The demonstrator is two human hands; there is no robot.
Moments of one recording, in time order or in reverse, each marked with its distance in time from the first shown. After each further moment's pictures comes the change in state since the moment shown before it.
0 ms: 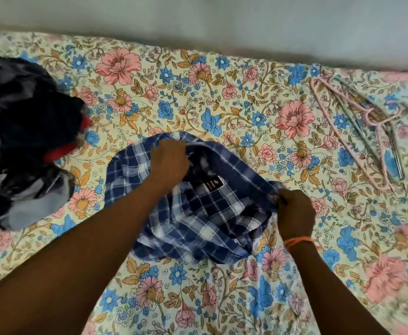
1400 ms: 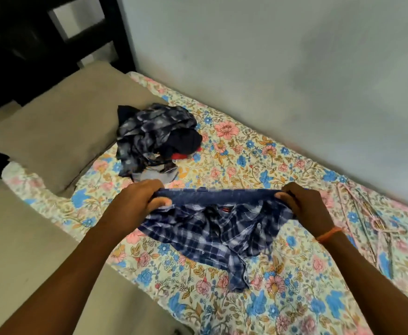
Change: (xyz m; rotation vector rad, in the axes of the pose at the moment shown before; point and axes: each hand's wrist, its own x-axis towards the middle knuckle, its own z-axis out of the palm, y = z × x) left_hand -0.407 -0.121 -0.204 -0.442 0.315 -0.160; right_hand -0.068 -0.154 -0.247 0.215 -0.163 -1.045
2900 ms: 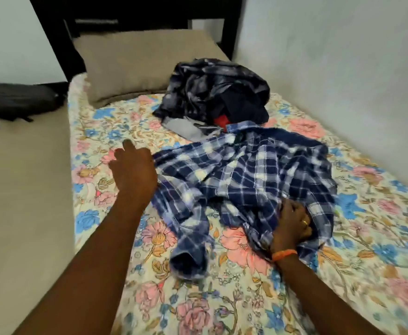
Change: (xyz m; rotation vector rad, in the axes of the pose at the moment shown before) left_hand 0.020 -0.075 0.342 0.422 0.610 -1.141; right_hand 0.040 0.175 0.366 0.280 0.211 0.233
